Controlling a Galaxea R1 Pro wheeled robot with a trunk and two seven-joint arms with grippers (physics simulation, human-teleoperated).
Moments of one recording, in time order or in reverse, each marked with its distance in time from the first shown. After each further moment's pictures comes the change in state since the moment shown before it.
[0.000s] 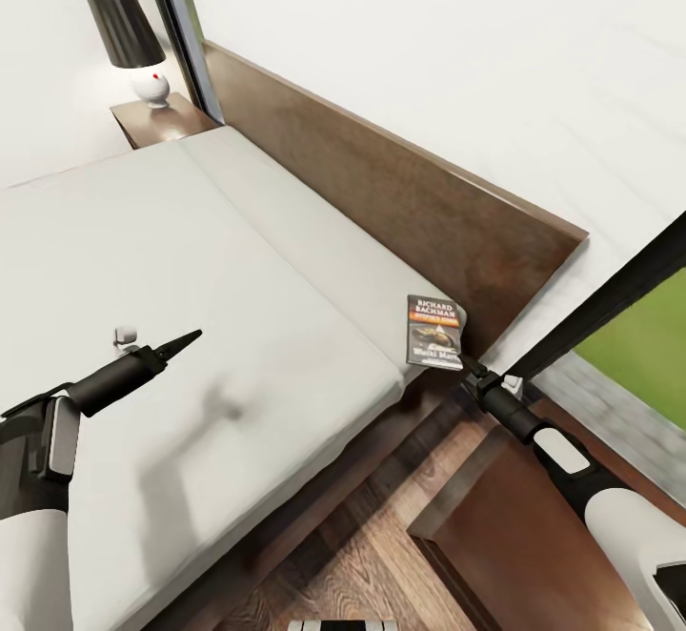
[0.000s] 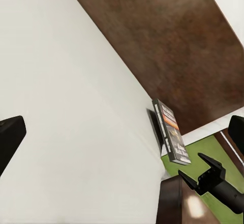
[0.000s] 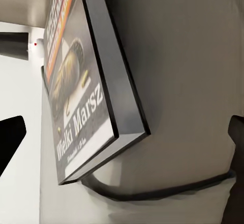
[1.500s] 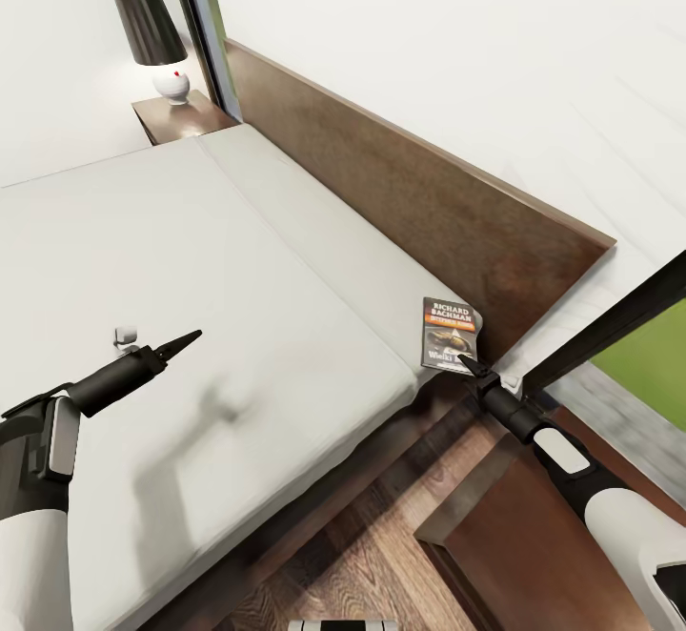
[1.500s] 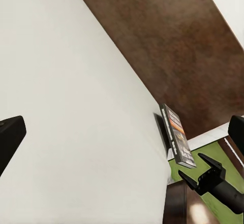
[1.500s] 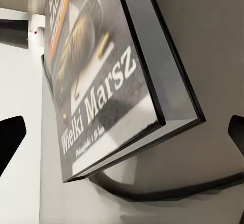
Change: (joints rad) left arm 0.000 0.000 0.001 0.001 0.000 0.000 0.000; right arm 0.000 0.000 0.000 0.000 0.000 -0.001 0.000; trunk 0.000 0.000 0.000
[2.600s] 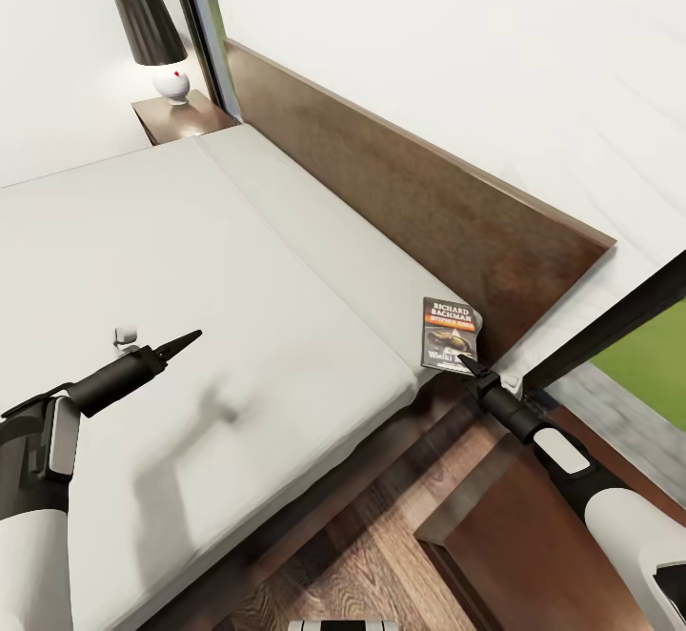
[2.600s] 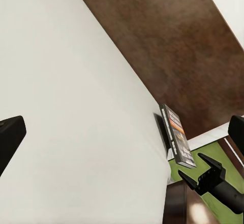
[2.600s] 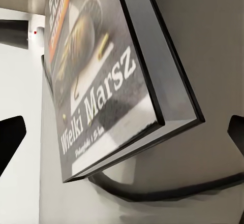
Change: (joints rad) left arm 0.000 0.000 0.000 0.000 0.000 0.000 0.000; right arm 0.000 0.000 0.000 0.000 0.000 -0.001 0.000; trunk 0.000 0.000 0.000
